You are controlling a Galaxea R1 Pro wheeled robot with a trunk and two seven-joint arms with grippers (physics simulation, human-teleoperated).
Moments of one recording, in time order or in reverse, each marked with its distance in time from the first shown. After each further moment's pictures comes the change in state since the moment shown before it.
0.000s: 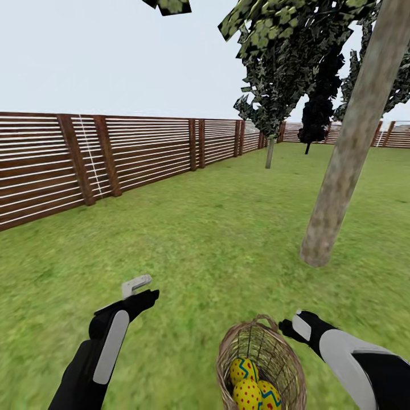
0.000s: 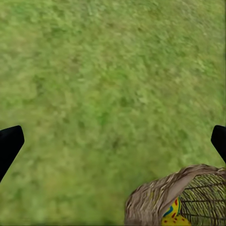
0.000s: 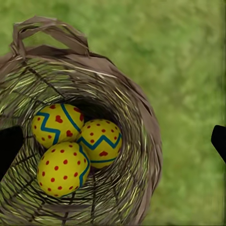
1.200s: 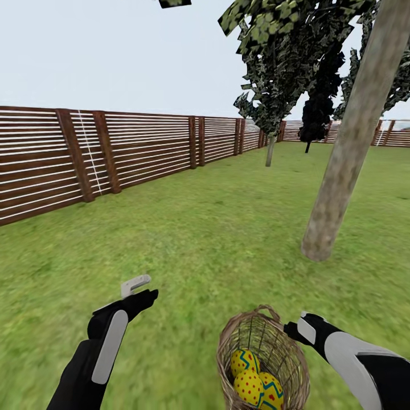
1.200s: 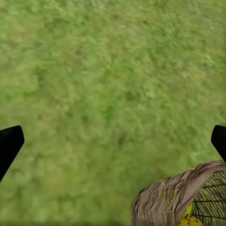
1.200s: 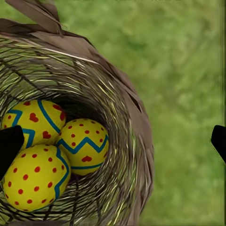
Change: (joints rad) left arm 0.000 0.005 0.005 -0.004 0.001 0.002 0.000; right arm 0.008 -0.024 0.004 0.007 0.035 -0.009 0.012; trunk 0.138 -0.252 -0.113
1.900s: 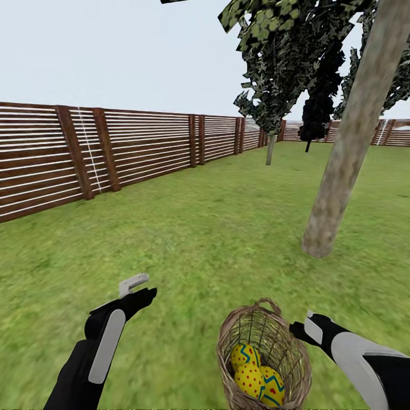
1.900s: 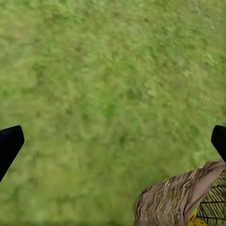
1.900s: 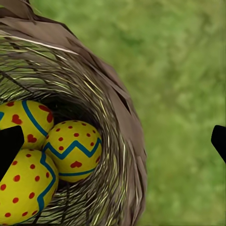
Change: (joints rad) left arm 0.000 0.012 0.002 -0.015 0.023 0.002 0.000; right arm 0.000 -0.035 0.001 0.000 0.001 0.003 0.032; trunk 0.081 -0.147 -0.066
